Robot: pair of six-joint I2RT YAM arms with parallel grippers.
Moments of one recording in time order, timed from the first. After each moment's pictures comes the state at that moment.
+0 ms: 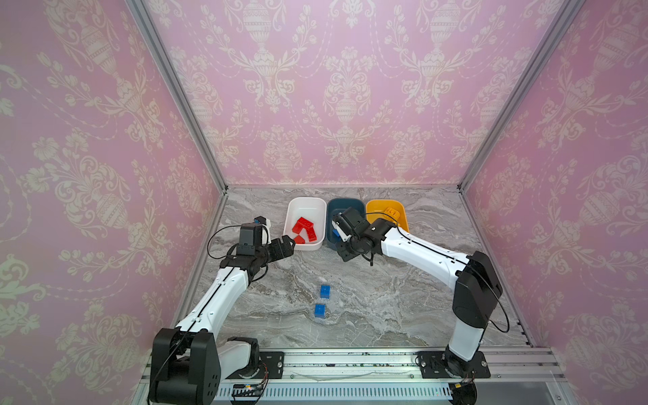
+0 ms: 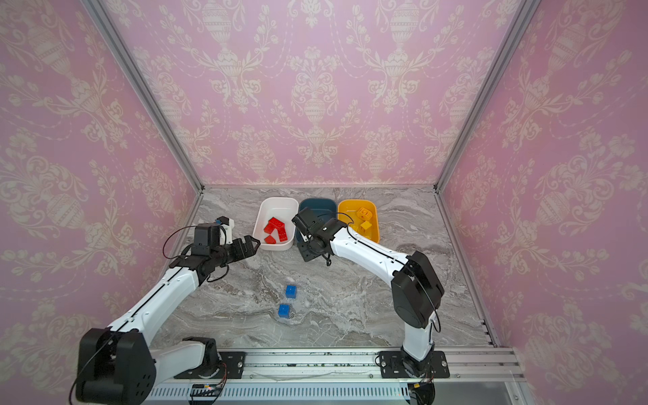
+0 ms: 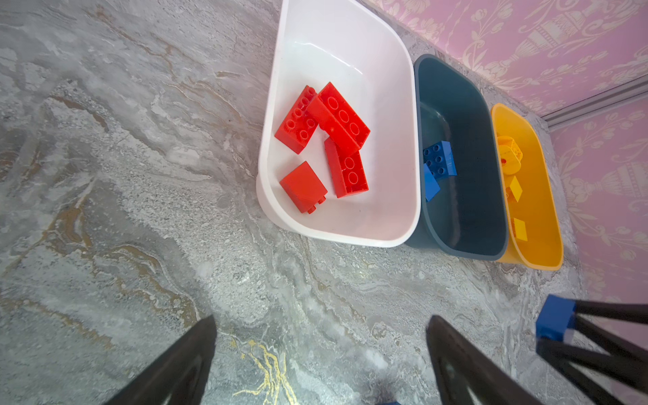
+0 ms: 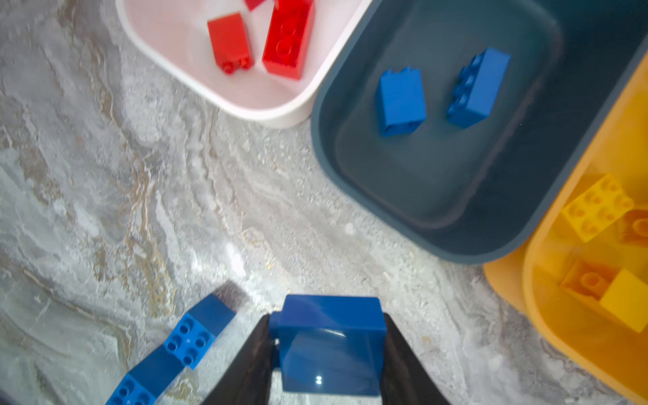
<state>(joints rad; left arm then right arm) -0.07 1.19 0.75 -0.32 0.28 -0.43 0.75 1.85 1.58 -0.78 0.11 0.23</state>
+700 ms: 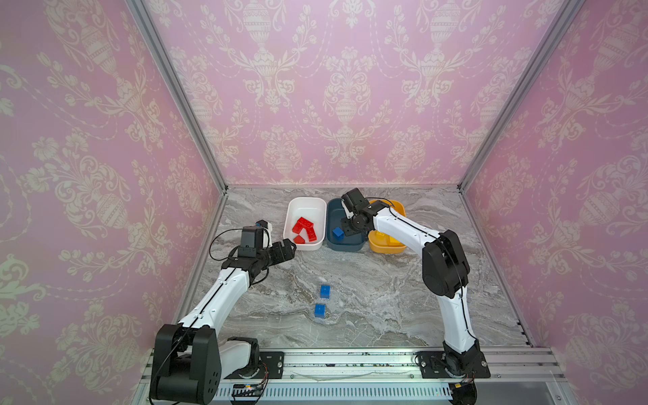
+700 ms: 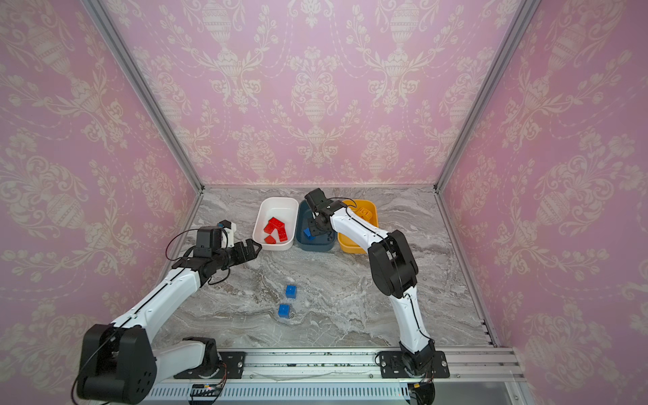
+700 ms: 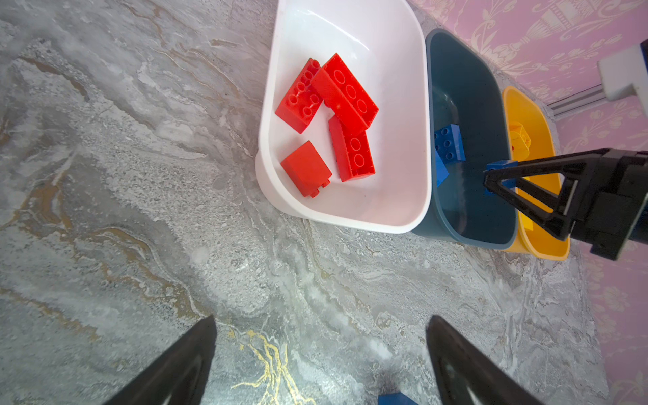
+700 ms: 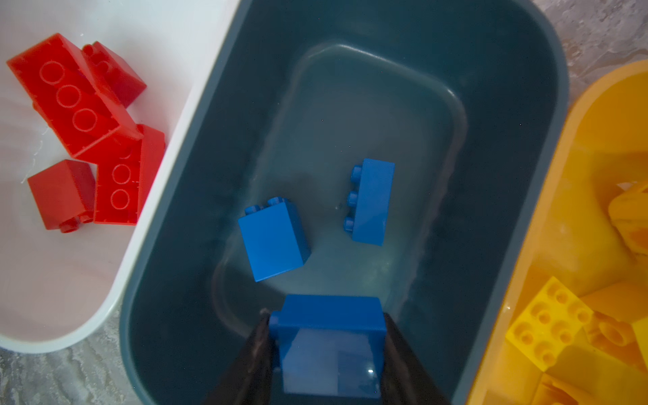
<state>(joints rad) -0.07 1.21 0.72 -0.31 0.30 -0.44 0.58 2.15 1.82 -0.72 0.11 0.24</state>
